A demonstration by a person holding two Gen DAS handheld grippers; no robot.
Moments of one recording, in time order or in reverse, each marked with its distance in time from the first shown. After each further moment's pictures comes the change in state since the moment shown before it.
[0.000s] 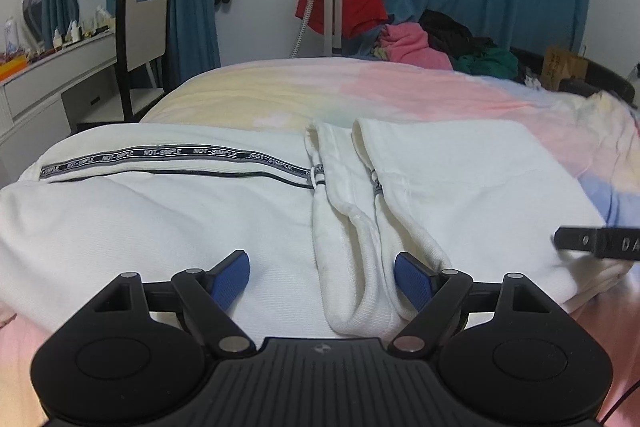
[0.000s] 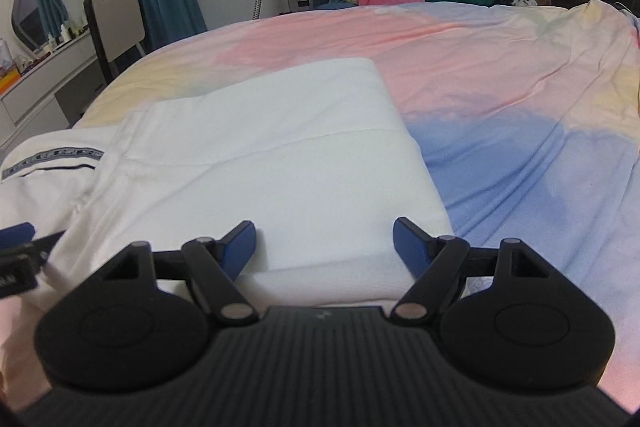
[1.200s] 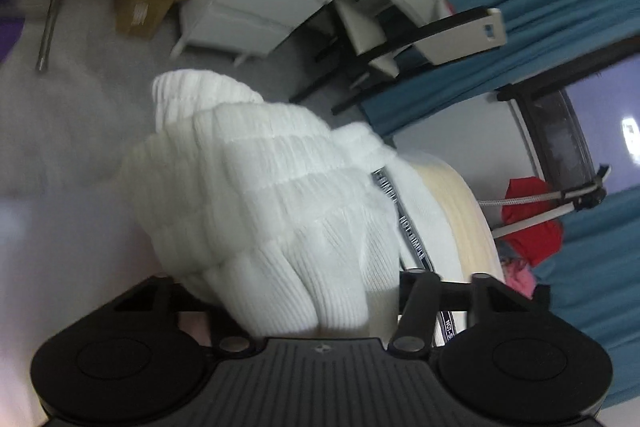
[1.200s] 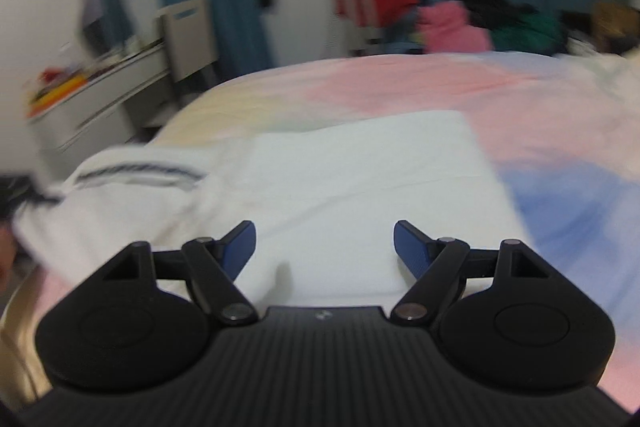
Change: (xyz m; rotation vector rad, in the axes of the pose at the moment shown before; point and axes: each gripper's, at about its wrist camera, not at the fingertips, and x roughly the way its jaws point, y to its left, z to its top) left arm 0.000 0.307 -0.004 -1.106 -0.070 0.109; right arm -0.021 0.062 -0.004 -0.133 -0.058 0.199
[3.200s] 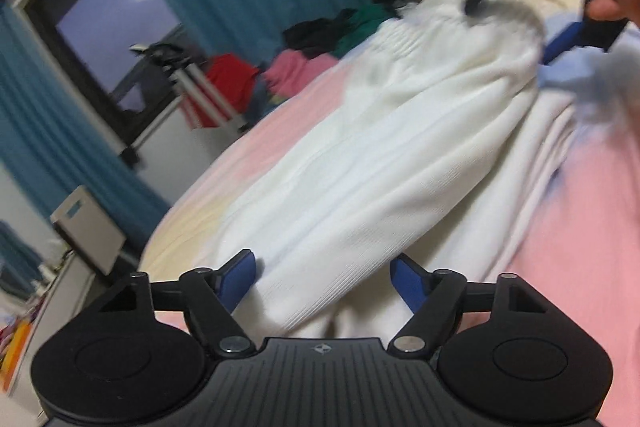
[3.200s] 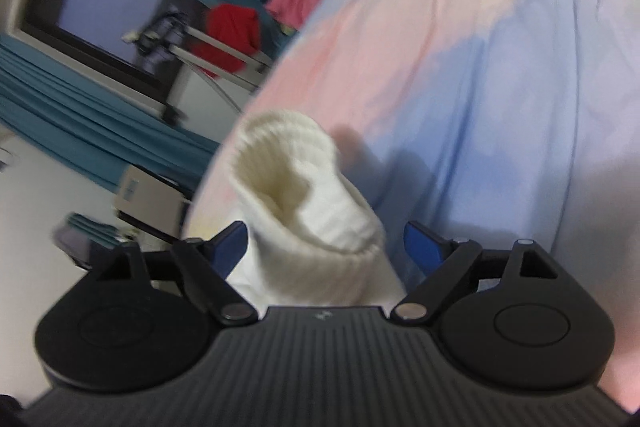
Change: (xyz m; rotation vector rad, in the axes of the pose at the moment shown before) left arm -0.011 -0.243 -0.375 1.832 -0.171 -0.162; right arm -0.016 -0.204 -0.009 0.900 -0.050 0.062
